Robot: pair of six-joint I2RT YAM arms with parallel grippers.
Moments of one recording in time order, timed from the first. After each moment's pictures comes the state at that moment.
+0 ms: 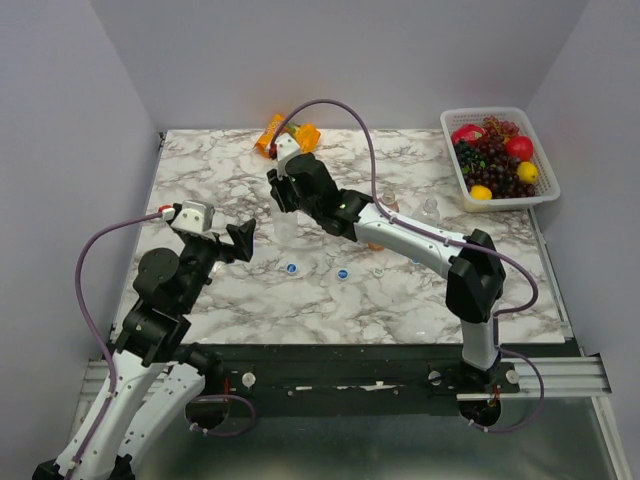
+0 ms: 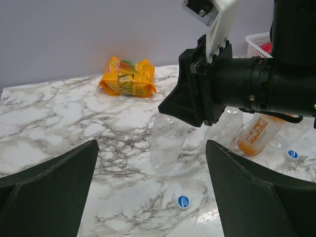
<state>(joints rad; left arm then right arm) -0.44 0.49 0.75 -0.23 -0.11 -0.07 0.94 1.95 1.73 -0.14 0.26 0.06</state>
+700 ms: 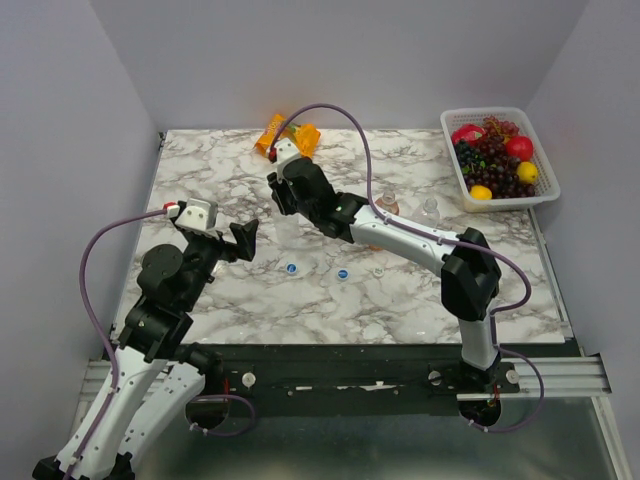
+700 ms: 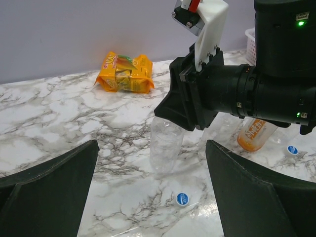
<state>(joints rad) -0.44 0.51 0.75 -0.23 -0.10 -0.08 0.94 1.99 1.72 -0.12 0.29 0.07</state>
